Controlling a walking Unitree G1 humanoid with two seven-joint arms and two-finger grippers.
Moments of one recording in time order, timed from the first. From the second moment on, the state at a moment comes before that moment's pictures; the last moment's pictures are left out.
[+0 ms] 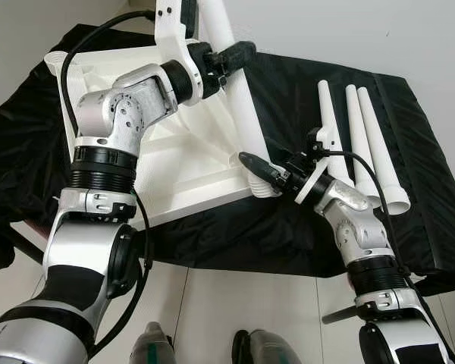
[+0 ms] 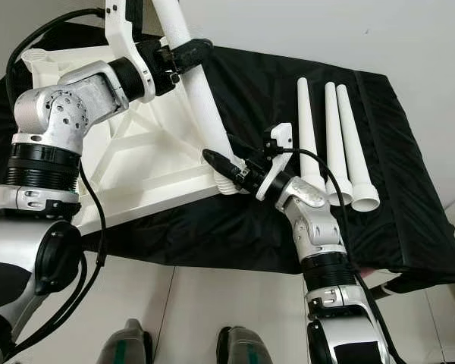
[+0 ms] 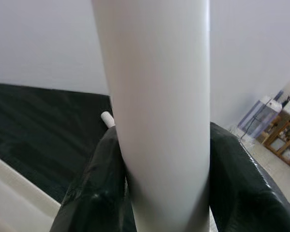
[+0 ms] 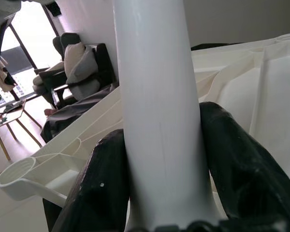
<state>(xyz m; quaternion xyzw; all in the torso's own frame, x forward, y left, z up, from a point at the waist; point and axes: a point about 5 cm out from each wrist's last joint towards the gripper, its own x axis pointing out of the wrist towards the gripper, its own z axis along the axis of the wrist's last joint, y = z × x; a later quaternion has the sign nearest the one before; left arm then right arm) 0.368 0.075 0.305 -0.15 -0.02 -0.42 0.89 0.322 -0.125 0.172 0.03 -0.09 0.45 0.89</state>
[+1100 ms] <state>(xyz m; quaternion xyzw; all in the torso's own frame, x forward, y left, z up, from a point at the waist) 0.336 0.032 0.335 -0.05 -0.08 -0.49 0.87 0.348 -0.109 0.213 -0.07 -0.03 0.48 0.87</state>
